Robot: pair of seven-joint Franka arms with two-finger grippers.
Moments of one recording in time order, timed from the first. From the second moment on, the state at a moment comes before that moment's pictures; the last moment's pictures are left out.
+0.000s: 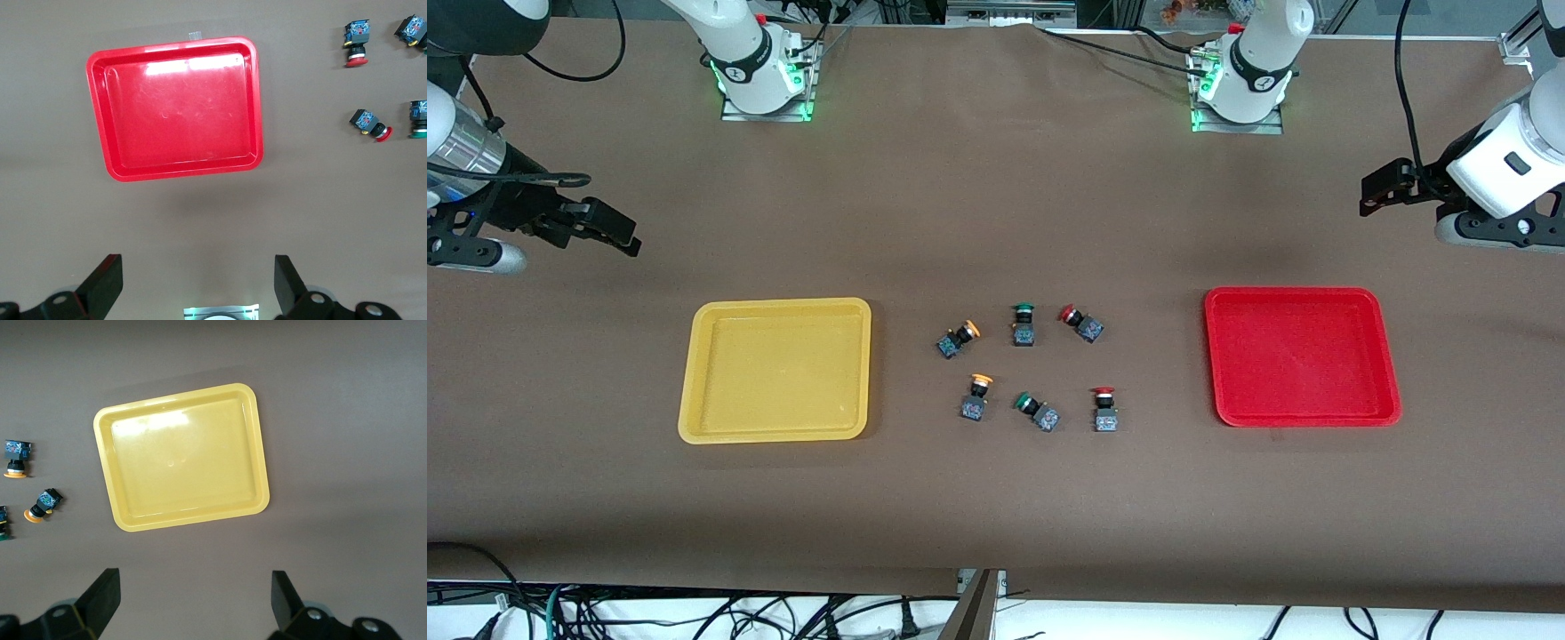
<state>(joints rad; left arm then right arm) 0.11 0.02 -0.16 -1.61 0.00 1.48 0.03 0.13 0.06 -0.05 -1.61 0.05 1.68 0.20</state>
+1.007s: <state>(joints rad) 0.07 0.10 -0.16 -1.60 0.00 1.43 0.03 0.13 0.06 -0.05 -1.61 0.05 1.68 0.20</state>
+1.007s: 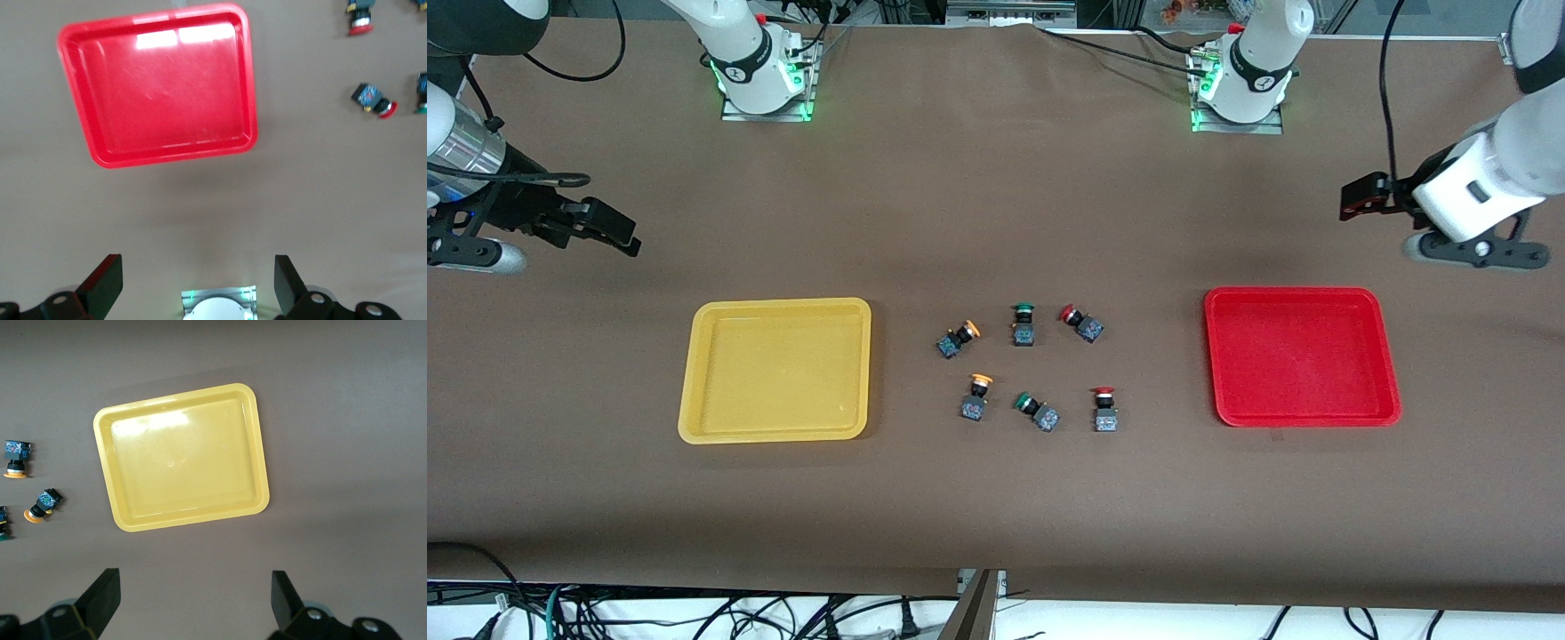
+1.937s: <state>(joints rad) -0.18 0.58 -0.17 -1.60 0.00 2.26 -0.04 0.13 0.13 -0.05 -1.58 0.05 1.70 0.20</state>
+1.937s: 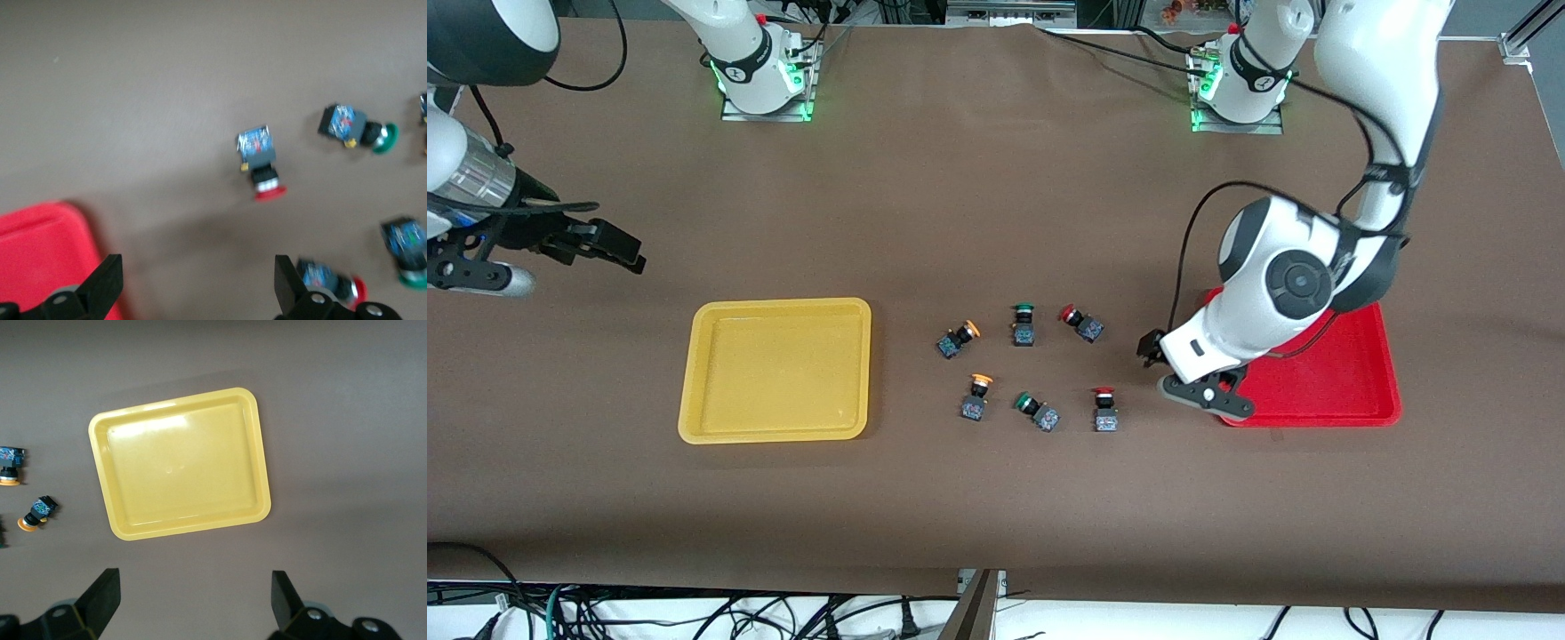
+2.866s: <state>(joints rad) -0.28 0.83 -0.17 -1.59 0.00 2.68 -0.04 0.26 0.41 -0.03 -1.57 0.13 1.80 0.34</state>
